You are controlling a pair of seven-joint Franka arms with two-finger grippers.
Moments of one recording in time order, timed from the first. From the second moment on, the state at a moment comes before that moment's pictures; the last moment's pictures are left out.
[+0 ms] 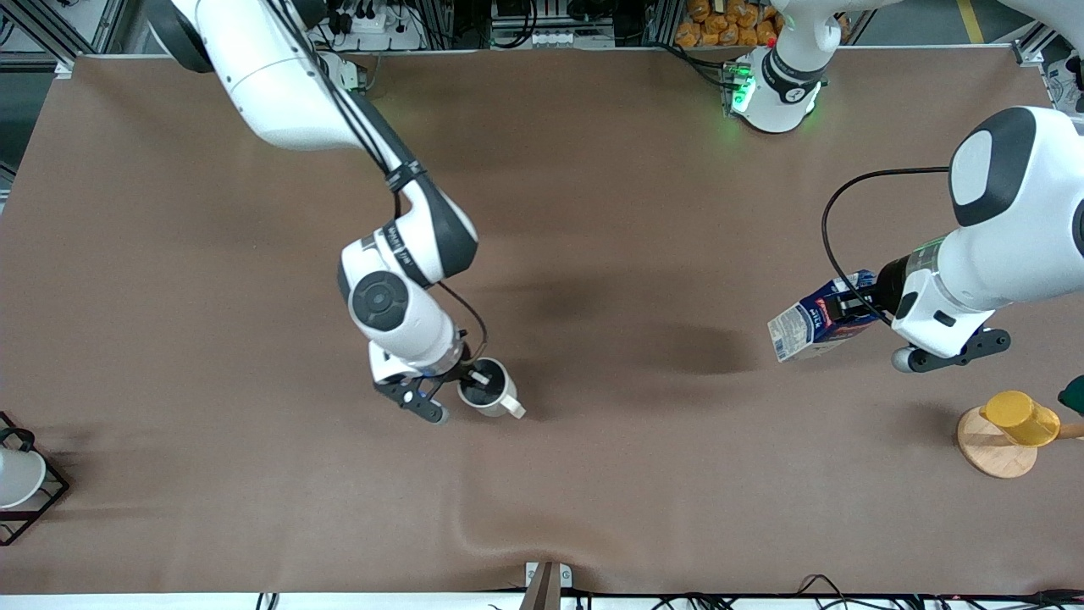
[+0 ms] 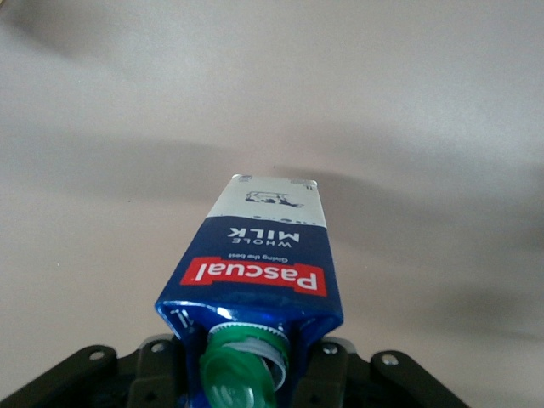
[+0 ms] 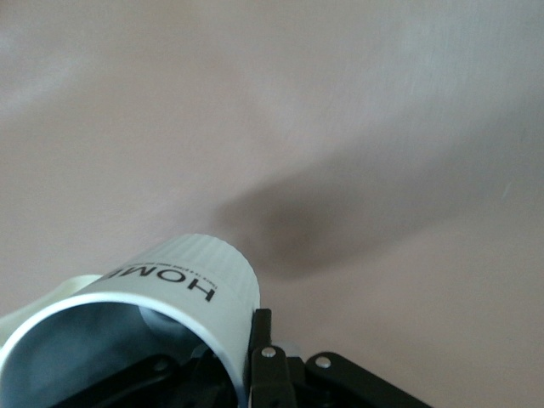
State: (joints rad) left arm 0.08 0.30 -0.25 -1.52 -0.02 1.67 -0.40; right arm 0.52 0.77 0.04 -1.31 0.10 2.21 1.09
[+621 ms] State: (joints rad) left arm 0.08 0.30 -0.25 -1.52 -0.02 1.67 -0.40; right arm 0.62 0.85 0.04 -1.31 0.10 2.37 1.61
